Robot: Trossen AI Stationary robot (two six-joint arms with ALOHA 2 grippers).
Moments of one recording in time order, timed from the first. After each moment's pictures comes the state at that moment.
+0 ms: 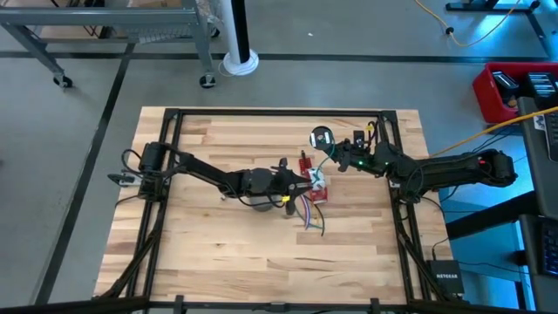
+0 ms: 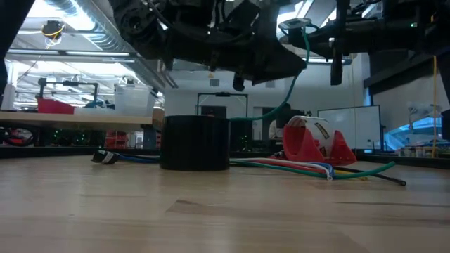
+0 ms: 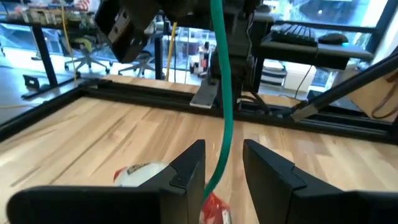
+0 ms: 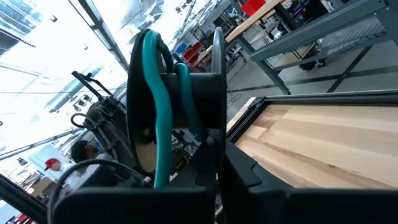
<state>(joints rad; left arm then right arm) -0.07 1.96 1.04 0.81 -0.23 -0.11 -0.17 0.98 0.32 0.76 0.18 0.78</state>
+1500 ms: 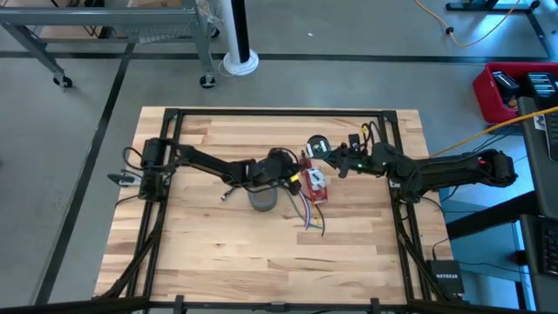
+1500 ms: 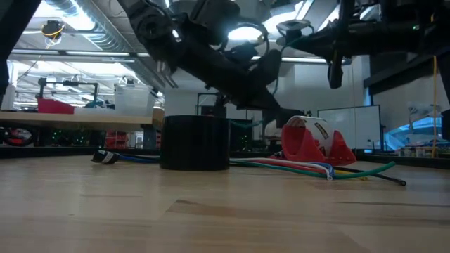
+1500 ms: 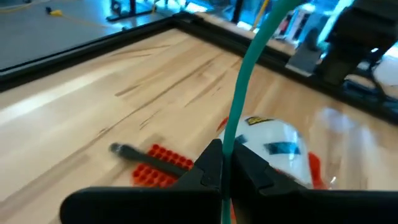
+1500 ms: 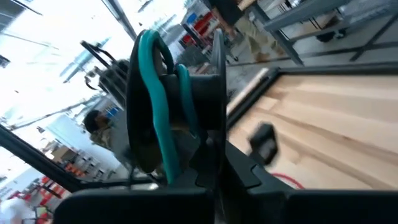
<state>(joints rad) 0.03 1.96 1.09 0.50 -0.41 -0.37 -0.17 0.98 0.32 0.69 0.03 0.78</state>
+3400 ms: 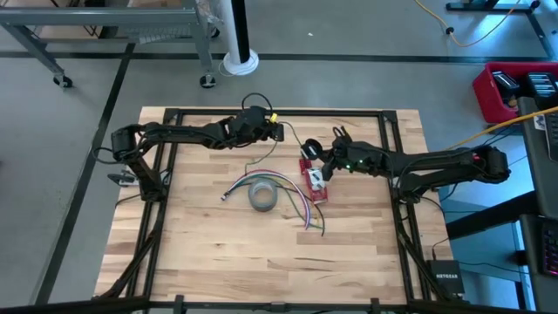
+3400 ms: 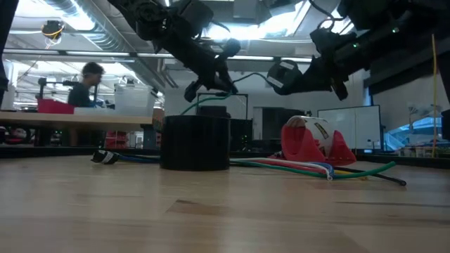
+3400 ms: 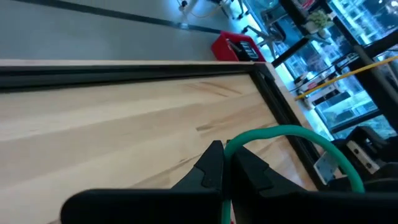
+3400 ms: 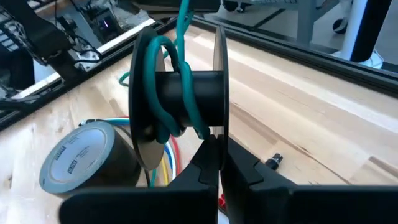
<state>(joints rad) 0.35 1.68 1.09 0.15 -0.23 -0.82 -0.17 1.09 0.48 0.20 0.24 0.44</state>
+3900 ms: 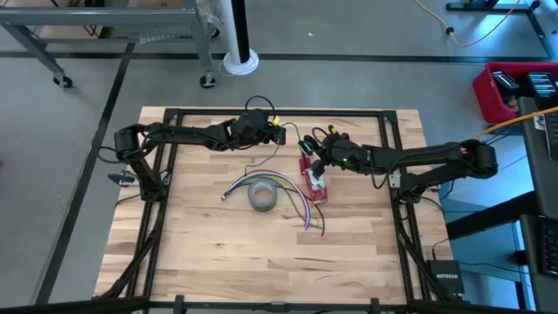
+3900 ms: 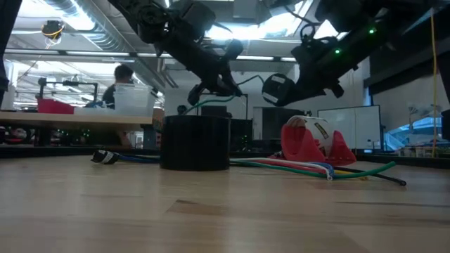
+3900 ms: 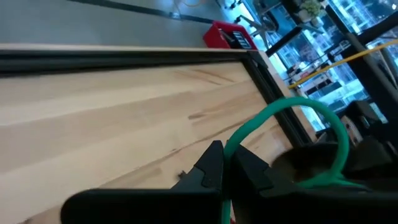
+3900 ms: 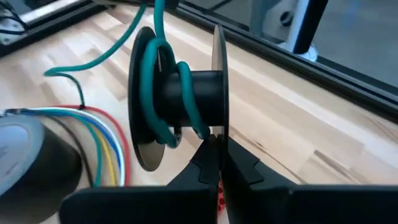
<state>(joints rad) 0.34 1.71 1.09 0.17 -0.18 -0.82 -0.17 1.24 0.63 0.03 0.41 0.41</state>
